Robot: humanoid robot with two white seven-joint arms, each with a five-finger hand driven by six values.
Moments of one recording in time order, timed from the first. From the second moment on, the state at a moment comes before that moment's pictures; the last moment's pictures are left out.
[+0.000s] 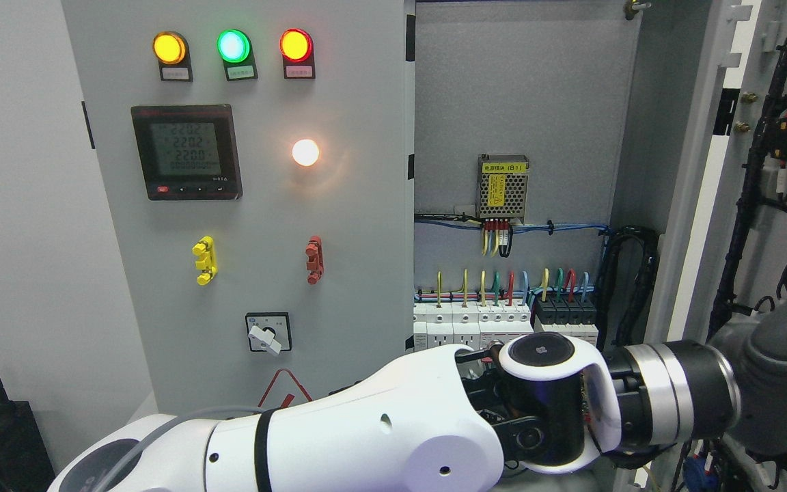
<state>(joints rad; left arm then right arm) -1.61 -0.06 -1.27 -1.41 1.66 0.05 -0.15 0.09 0.12 0.18 -0.07 -0.09 -0.04 -0.01</state>
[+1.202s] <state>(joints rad) -1.29 0.61 -1.27 -1.63 1.58 0.08 -0.49 0.09 0.12 0.18 -0.07 -0.09 -0.04 -0.01</state>
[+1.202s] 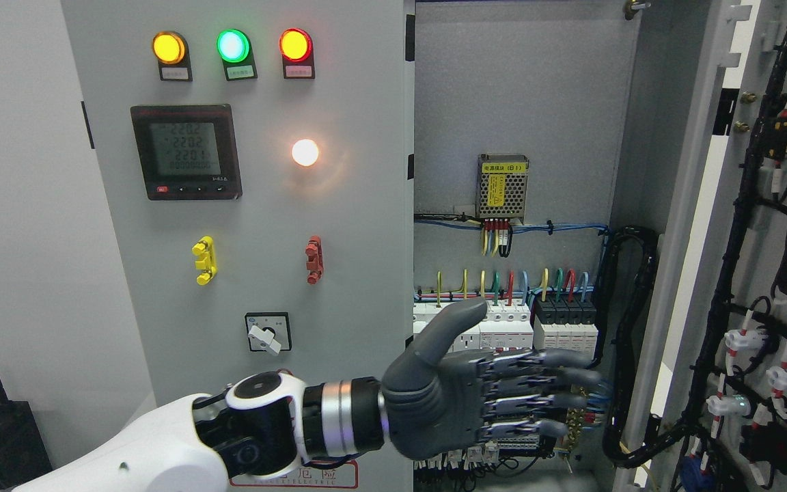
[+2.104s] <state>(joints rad) -0.81 1.10 -1.27 -1.56 1.22 0.06 -0.61 0.09 0.12 0.18 -0.07 -0.09 -0.04 -0.01</state>
